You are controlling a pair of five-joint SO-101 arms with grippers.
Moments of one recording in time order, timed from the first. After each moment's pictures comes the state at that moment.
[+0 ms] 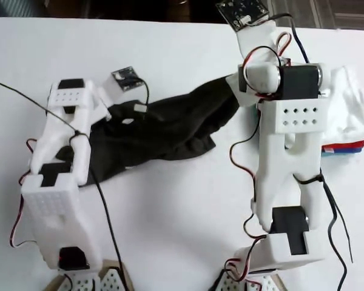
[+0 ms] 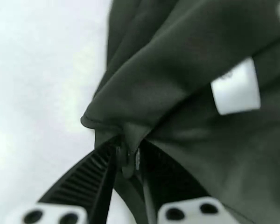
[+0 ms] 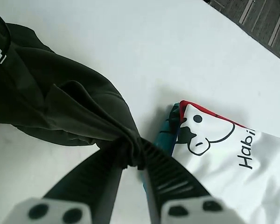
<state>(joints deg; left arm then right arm) -11.1 27.8 -8.3 67.1 -58.1 -8.3 1.7 -35.8 95.8 28.6</state>
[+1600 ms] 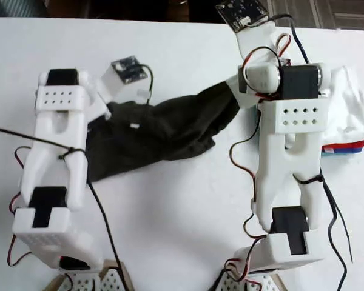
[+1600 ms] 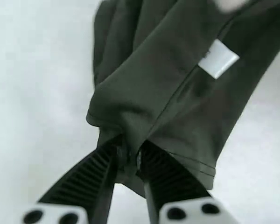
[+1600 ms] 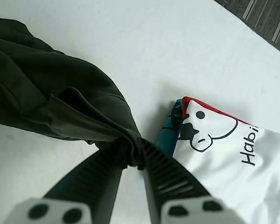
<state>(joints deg) -9.5 9.5 -3.4 81.2 -56.0 -8.3 1.7 -35.8 97.0 28.6</state>
